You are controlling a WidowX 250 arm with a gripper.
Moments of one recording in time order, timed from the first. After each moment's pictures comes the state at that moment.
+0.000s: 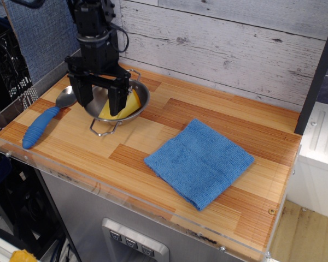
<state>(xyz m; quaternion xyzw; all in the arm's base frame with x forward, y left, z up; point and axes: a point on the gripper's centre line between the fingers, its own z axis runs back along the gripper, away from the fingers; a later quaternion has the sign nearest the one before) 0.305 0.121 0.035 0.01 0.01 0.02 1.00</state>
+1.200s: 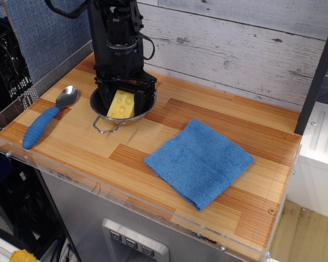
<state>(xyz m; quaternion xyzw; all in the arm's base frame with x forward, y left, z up) 0.341 0.105 0.008 0.01 0.02 0.03 1.00</state>
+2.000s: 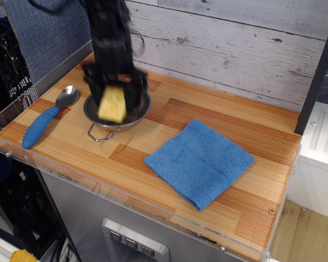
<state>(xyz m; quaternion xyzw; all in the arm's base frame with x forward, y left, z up) 0.325 0.111 0.061 -0.01 -0.04 0.10 0.99</state>
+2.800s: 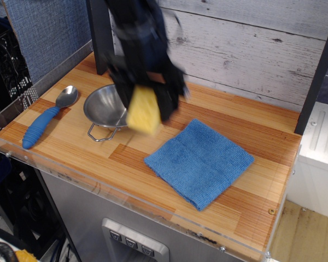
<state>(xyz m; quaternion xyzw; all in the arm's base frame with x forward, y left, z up) 0.272 0.005 0.083 -0.04 -0.07 -0.03 1.00</state>
